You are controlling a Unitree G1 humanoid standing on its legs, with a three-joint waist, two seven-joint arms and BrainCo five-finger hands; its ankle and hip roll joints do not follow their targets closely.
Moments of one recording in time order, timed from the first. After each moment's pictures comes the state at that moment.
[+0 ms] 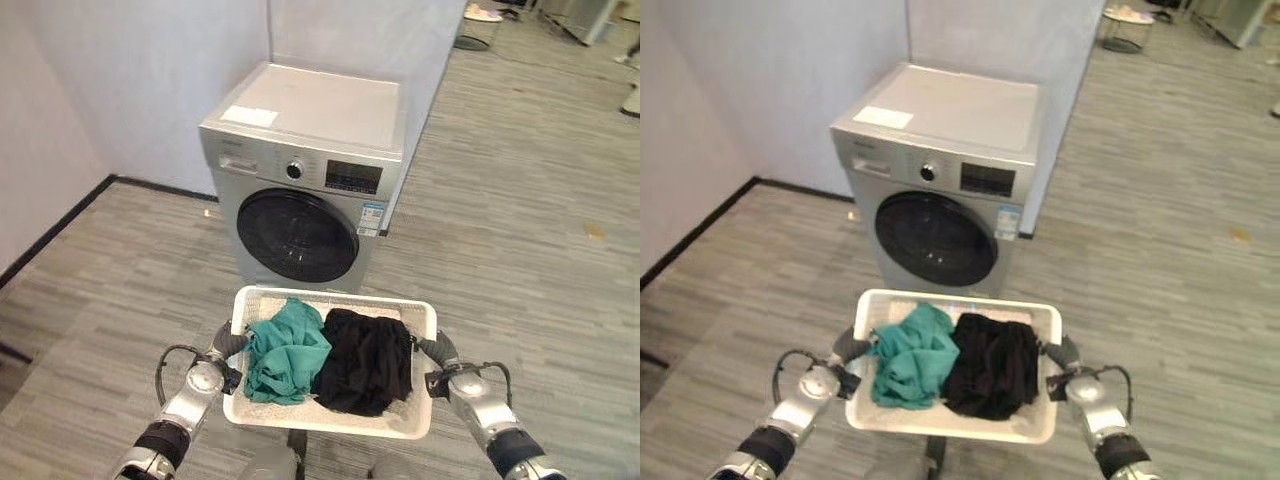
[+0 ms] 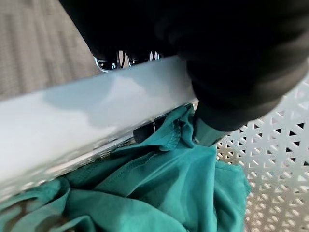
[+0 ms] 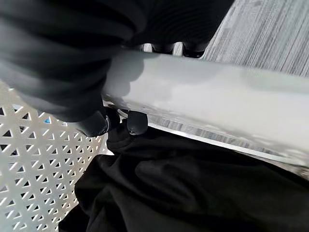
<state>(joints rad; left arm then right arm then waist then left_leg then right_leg) -0.19 0.43 -0.32 0.58 -0.06 0.02 0.15 -0.17 -0.35 0.28 0.58 0.26 0.09 -0.13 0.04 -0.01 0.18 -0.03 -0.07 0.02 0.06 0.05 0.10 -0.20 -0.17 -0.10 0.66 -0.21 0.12</state>
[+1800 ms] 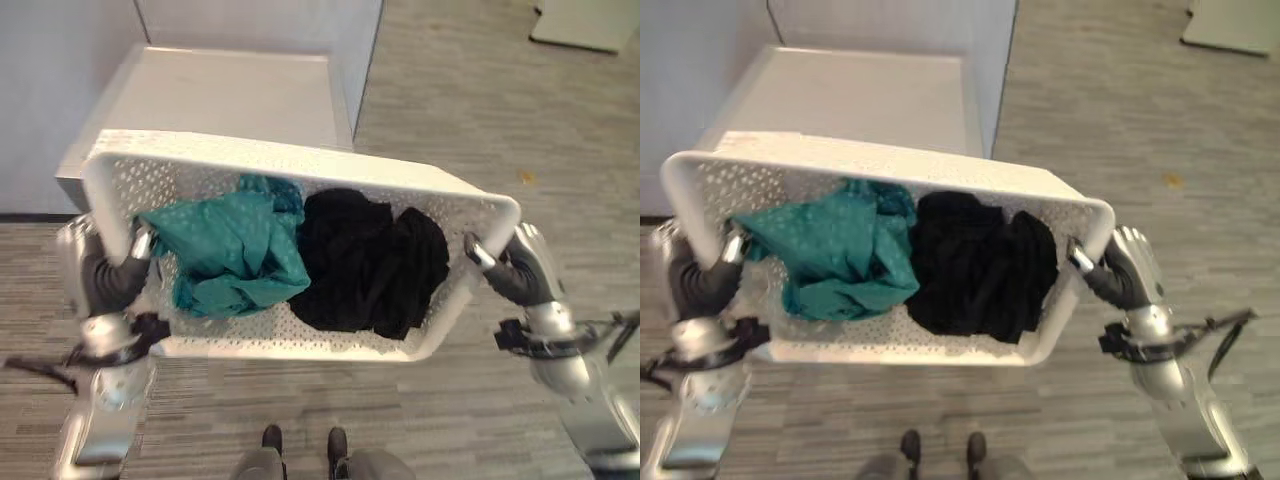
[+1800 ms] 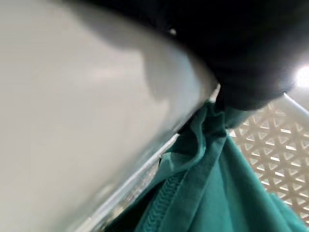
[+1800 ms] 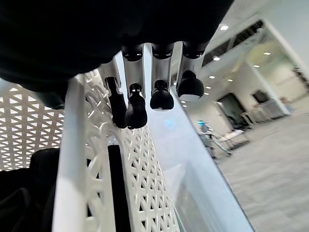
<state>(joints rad) -0.06 0.52 0.12 -0.27 0.34 -0.10 0.53 -0.13 -0.73 0.05 -0.26 -0.34 -0.12 -0.24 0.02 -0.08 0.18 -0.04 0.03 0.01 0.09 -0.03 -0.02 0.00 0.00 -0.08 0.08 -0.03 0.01</state>
